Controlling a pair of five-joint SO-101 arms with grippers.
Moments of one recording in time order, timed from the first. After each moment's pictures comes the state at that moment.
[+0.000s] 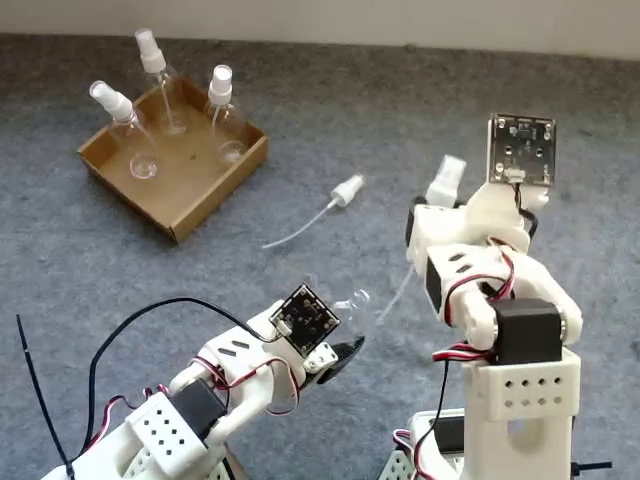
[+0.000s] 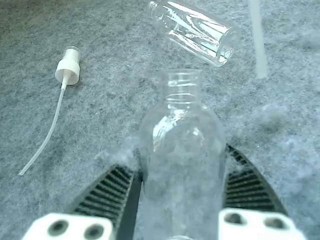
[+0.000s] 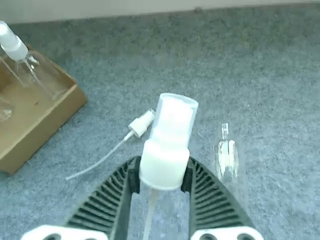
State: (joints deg) left arm 40.7 -77.8 90.8 26.9 1.8; right arm -7.0 -52.5 24.5 71.4 -5.8
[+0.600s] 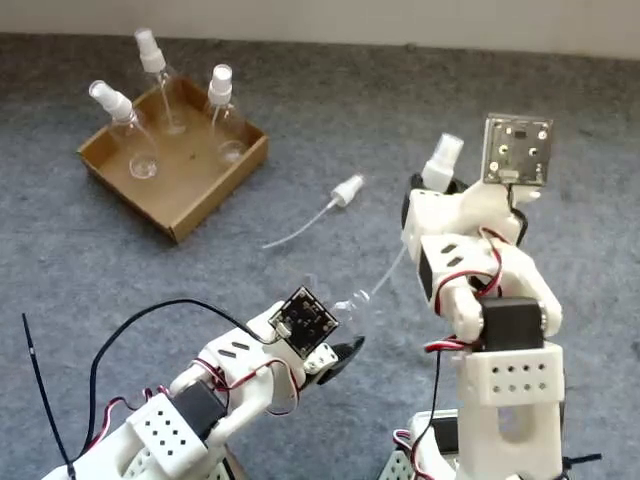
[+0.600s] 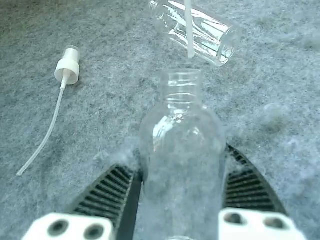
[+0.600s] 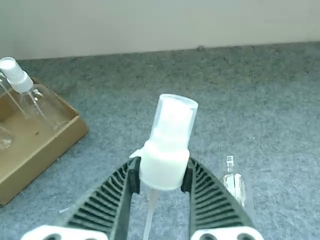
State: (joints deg) left arm 40.7 -77.8 92.4 24.6 1.8; right arm -7.0 -53.4 34.2 55.4 -5.8
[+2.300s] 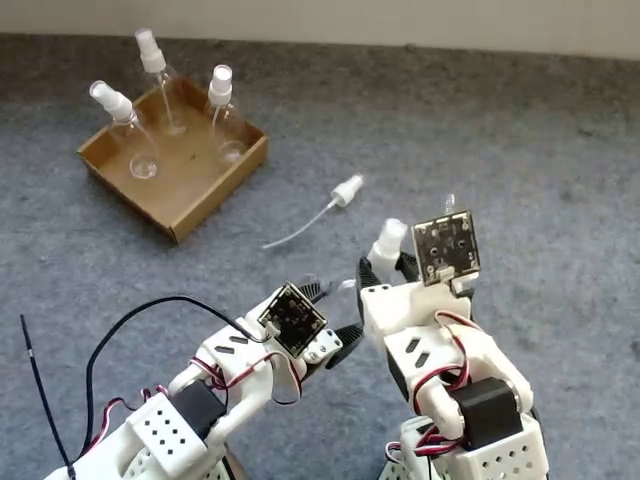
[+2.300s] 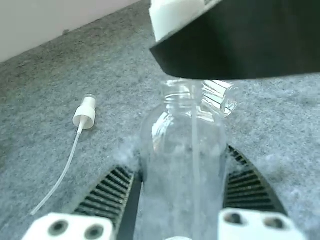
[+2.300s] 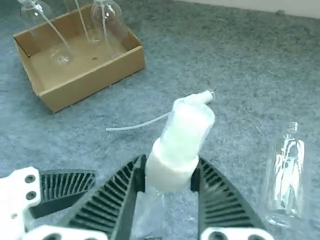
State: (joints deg) left arm 37.4 -77.8 92.5 13.1 1.9; right arm -21.7 -78.9 57.8 63.1 -2.2
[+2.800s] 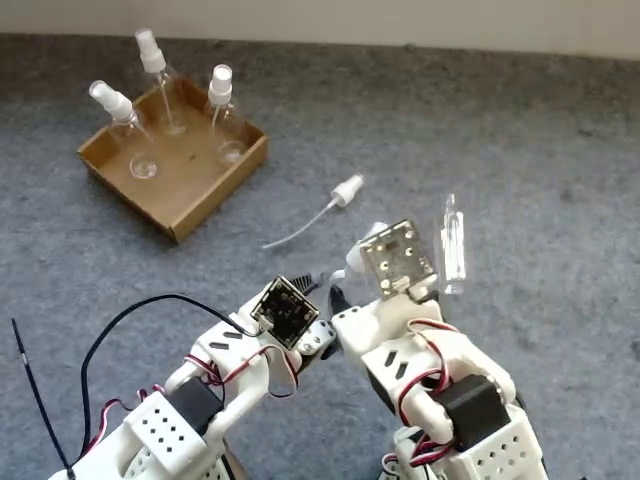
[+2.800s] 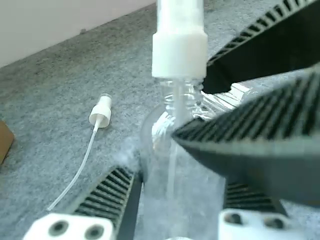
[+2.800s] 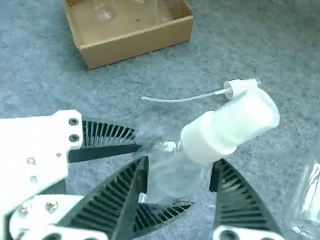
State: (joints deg) left arm 36.9 -77.8 92.6 13.1 1.9; right arm -32.3 -78.3 57.9 65.6 1.8
